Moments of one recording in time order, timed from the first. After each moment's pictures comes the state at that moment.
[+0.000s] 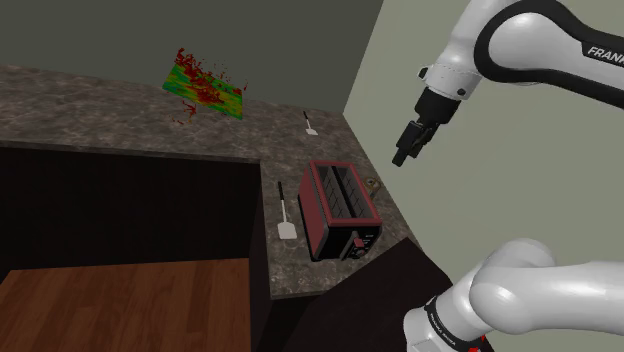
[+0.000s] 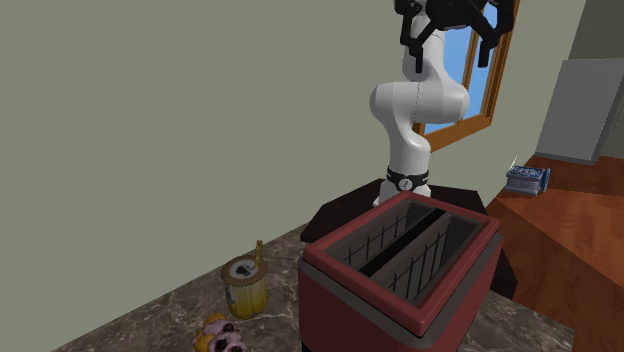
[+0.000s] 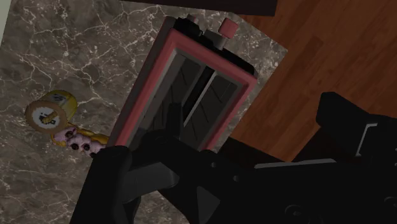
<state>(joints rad) 0.00 -0.74 0.05 -2.36 0.12 1.58 -0.12</state>
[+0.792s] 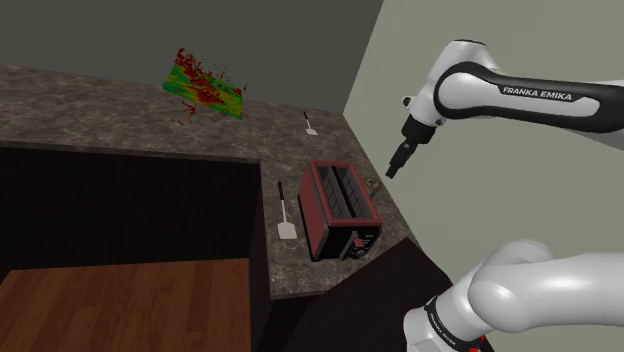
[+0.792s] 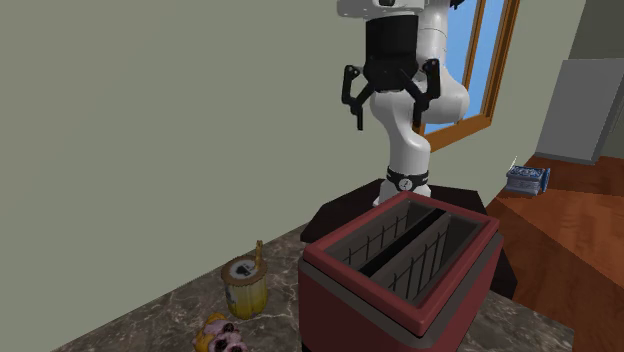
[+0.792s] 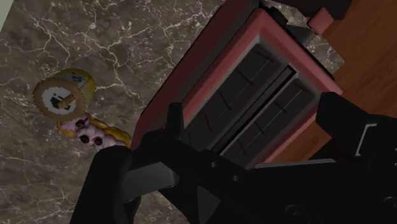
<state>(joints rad) -0.03 -0.61 -0.10 -2.50 0.00 1.85 -0.40</state>
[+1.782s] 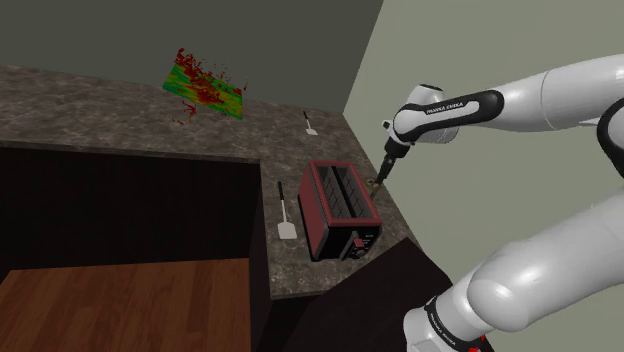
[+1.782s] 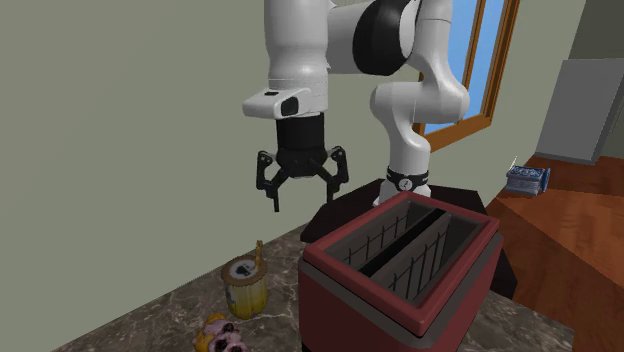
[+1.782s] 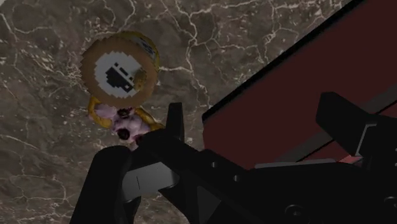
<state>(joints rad) -0.05 -0.13 -0.31 -2.44 -0.03 2.29 -0.84</state>
